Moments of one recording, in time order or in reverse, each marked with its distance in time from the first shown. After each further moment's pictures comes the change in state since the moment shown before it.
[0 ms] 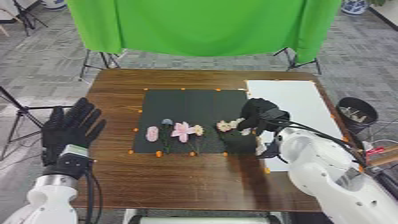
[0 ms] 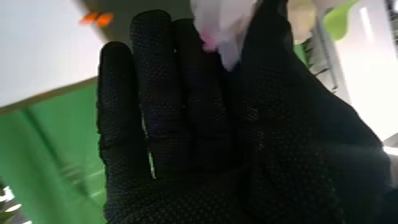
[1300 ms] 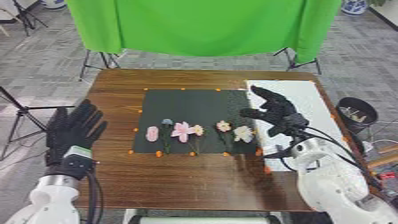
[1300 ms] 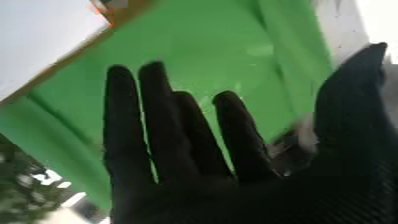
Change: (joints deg) left arm -0.3 -1.2 -0.4 0.7 3.8 0.3 -2.4; right arm -13.4 -0.7 11.6 -1.6 9.0 20.6 -13.2
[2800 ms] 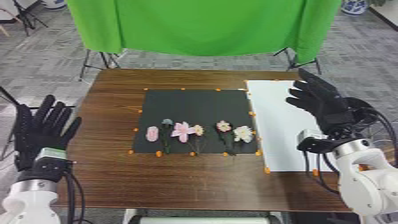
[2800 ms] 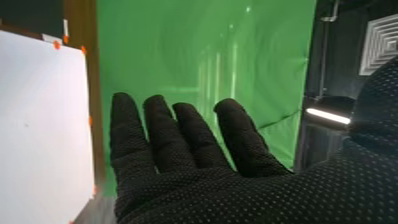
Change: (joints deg) left arm 5.9 0.1 -7.2 -0.7 -3.6 -3.0 5.4; right arm -10.2 -7.7 21.8 -2.0 50.7 -8.5 -8.7
